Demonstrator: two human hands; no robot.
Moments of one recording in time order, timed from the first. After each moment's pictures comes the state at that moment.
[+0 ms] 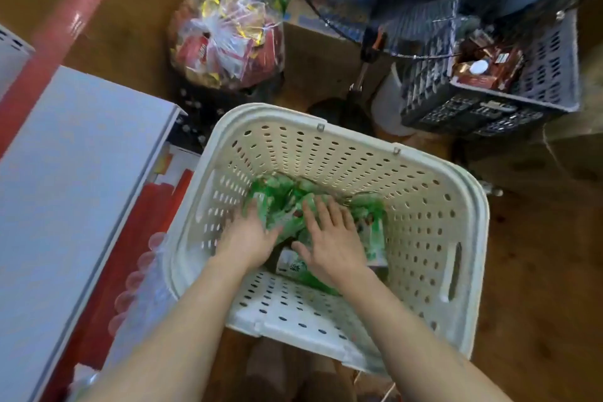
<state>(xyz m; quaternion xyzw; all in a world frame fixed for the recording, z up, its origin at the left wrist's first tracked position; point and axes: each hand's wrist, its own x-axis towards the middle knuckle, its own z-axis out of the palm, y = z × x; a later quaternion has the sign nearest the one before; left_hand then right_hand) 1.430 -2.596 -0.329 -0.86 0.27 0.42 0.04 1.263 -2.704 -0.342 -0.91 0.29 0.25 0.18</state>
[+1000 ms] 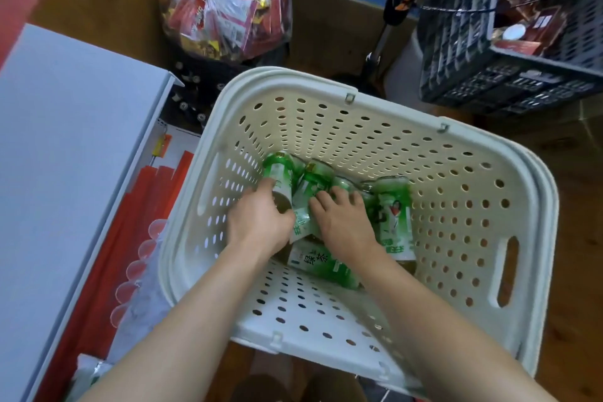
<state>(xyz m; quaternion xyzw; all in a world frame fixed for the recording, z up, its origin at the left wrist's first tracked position) 1.433 -2.610 -0.315 -0.90 0.24 0.35 -0.09 1.283 -2.713 -0.394 -0.93 0.22 0.26 0.10</state>
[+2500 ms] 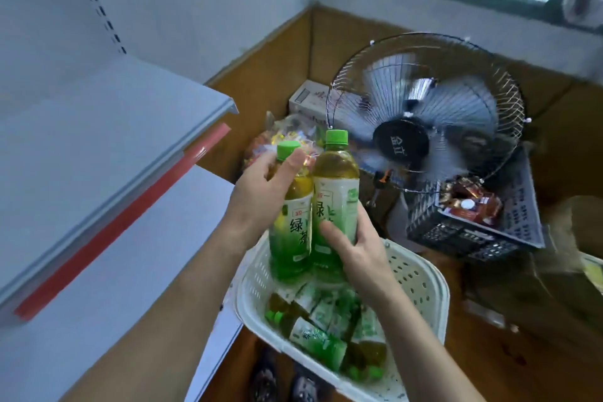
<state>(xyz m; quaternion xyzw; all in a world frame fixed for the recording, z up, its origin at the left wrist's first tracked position) 1.463 -2.604 0.021 -0.77 0.22 0.23 -0.55 1.299 -2.715 -0.049 -0.66 0.26 -0.16 0.69</state>
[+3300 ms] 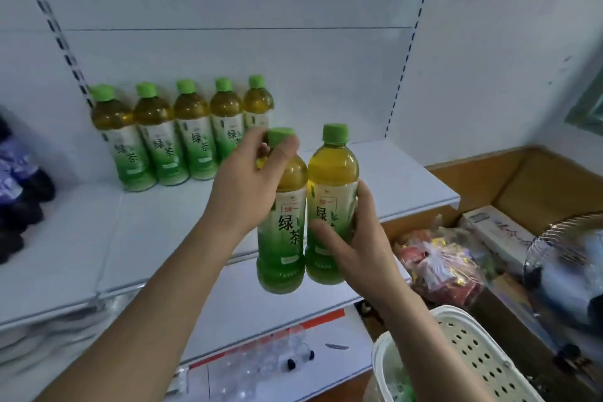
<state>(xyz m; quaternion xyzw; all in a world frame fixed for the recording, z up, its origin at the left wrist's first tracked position) 1.445 -2.287 0.174 -0.81 0.04 -0.18 -0.55 1.420 -2.482 0.091 -0.80 -0.12 -0.09 0.59</state>
